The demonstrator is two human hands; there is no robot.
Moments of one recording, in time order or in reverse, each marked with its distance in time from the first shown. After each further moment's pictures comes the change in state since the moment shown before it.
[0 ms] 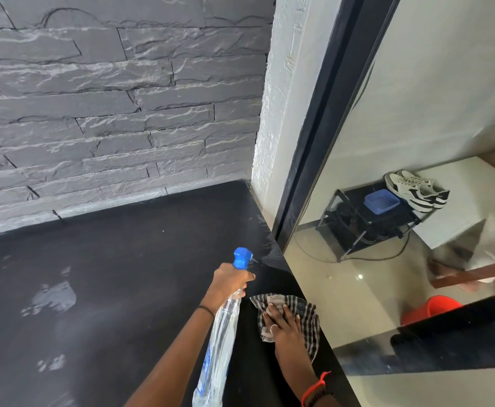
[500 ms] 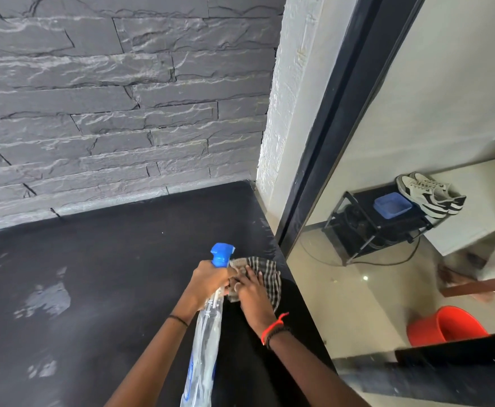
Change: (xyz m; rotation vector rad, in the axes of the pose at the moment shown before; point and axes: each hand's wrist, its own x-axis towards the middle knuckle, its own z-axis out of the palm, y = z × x) left_hand 0.008 0.009 -0.035 -0.035 0.092 0.062; right_hand 0.117 -0.045 -0.002 0.232 -0.128 -0.191
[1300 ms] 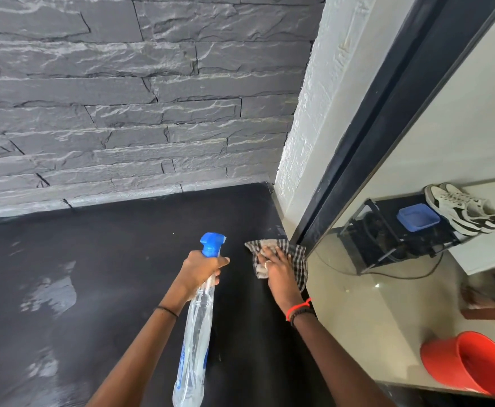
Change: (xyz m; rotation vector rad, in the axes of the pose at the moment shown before) left_hand 0.035 0.013 -0.041 -0.097 0.075 -0.012; right_hand 0.068 0.057 -0.024 -0.046 0.058 0.062
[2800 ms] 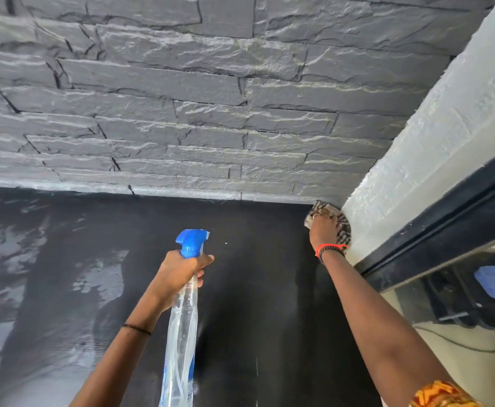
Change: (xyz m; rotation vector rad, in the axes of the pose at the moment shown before) left_hand 0.009 -0.013 -0.121 -0.205 0.246 0.018; right_hand 0.206 -0.028 -0.008 -0.149 0.042 0.268
